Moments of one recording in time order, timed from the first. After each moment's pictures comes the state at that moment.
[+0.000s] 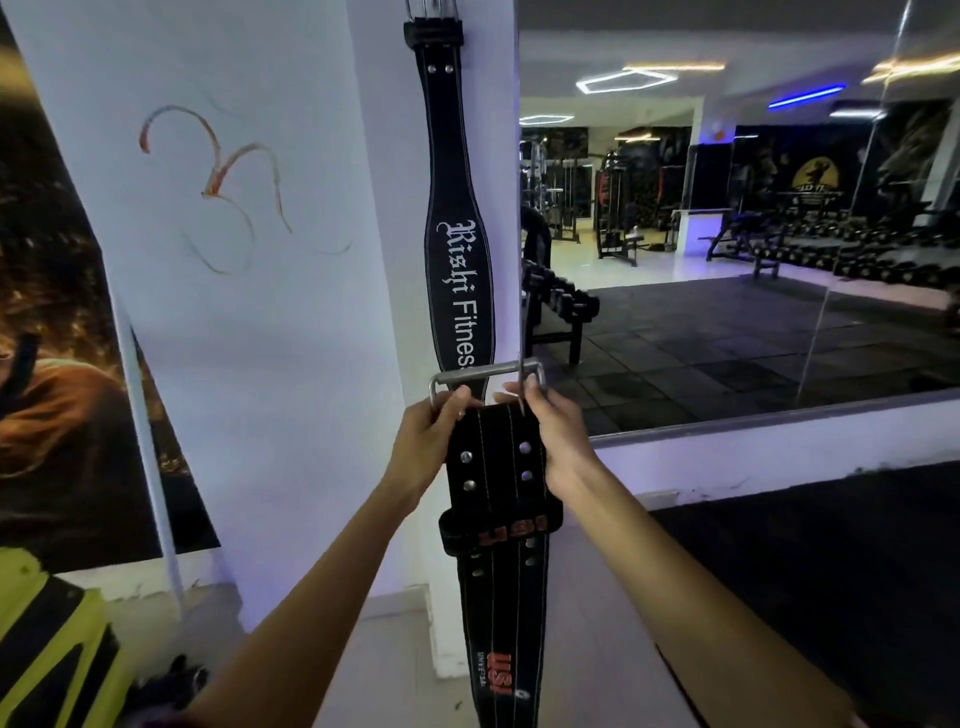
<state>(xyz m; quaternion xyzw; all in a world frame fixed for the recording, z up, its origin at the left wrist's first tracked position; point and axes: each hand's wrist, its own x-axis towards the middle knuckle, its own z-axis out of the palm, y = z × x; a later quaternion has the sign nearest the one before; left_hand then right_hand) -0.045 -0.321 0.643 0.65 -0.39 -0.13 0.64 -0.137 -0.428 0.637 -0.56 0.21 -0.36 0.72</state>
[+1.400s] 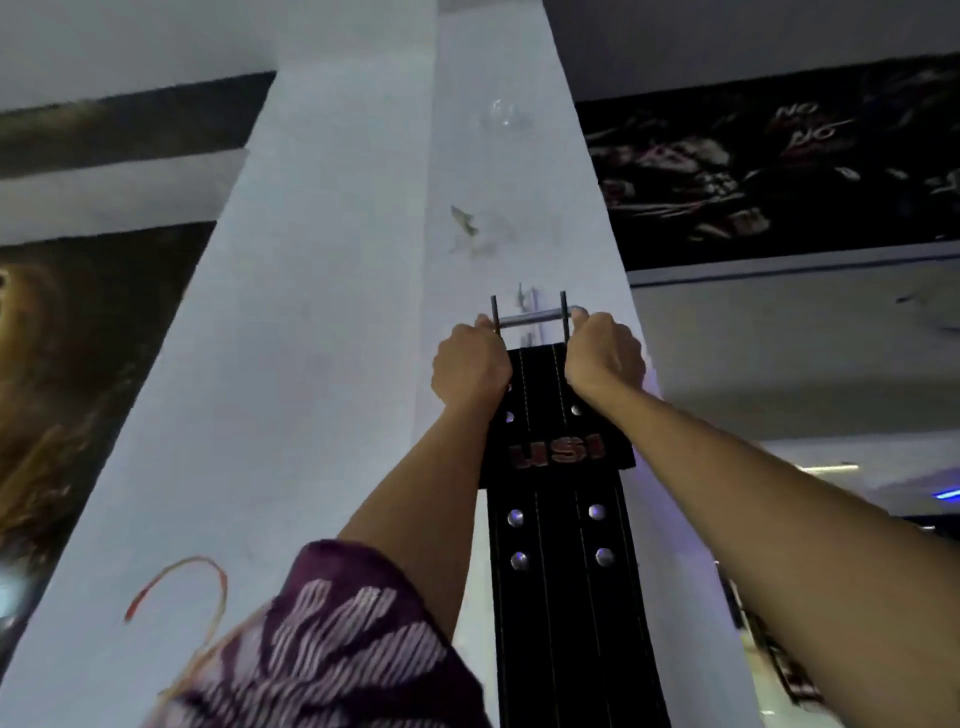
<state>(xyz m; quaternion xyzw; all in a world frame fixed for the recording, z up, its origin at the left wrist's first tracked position) 0.257 -0.607 1.140 0.62 -0.32 0.39 0.60 0.194 -0.690 1.140 -0.65 0.14 -0.72 0.21</state>
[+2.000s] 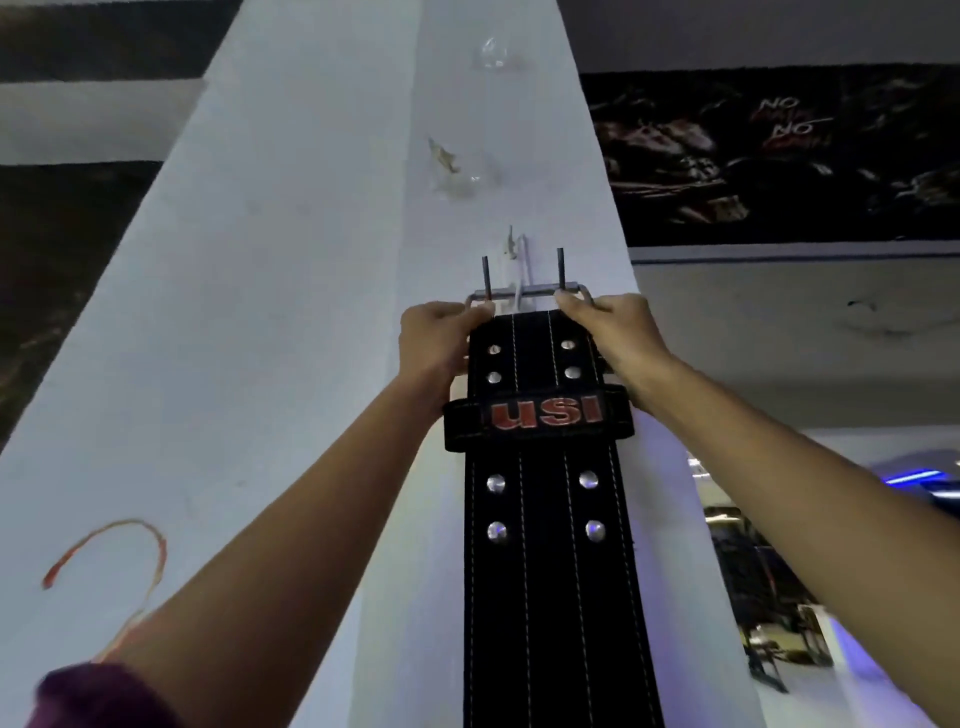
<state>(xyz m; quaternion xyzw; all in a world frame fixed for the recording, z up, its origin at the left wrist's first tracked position) 0.305 -0.607 1.117 0.43 -0.49 0.22 0.72 0.201 -0.727 1.114 -0.67 -0.06 -0.65 0.35</state>
